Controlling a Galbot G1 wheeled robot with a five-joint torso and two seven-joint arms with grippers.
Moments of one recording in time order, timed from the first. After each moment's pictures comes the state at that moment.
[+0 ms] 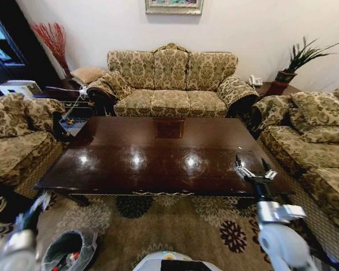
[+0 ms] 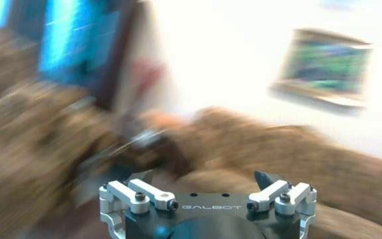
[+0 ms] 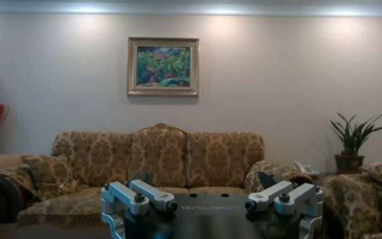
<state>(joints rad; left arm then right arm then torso) 1.79 -1.28 -1.22 -2.33 -0.91 0.08 0.00 -1.69 1.25 0.78 2.37 0.41 0.03 0.06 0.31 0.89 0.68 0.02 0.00</state>
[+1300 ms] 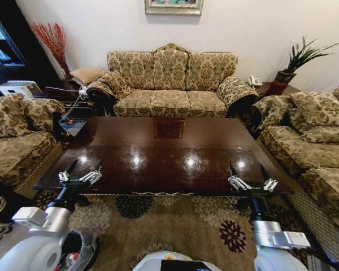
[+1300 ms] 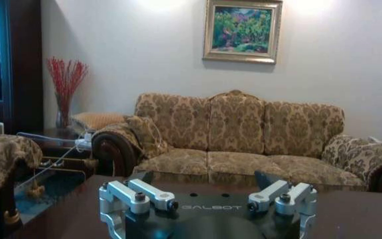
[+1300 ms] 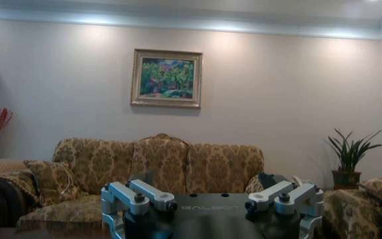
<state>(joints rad) 1.84 -1.27 -1.05 -2.47 -0.63 0.15 0.03 -1.83 1.37 0.64 2.45 0.18 0.16 0.12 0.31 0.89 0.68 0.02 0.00</state>
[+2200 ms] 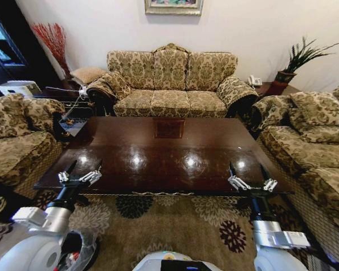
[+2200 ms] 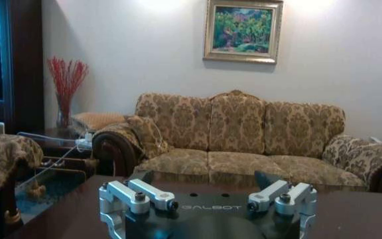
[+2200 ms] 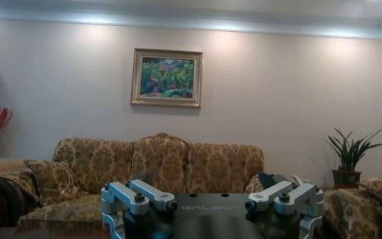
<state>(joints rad) 1.84 -1.27 -1.05 -2.46 -0.63 0.15 0.03 -1.83 1.36 0.64 2.45 0.18 0.16 0.12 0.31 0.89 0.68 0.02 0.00</state>
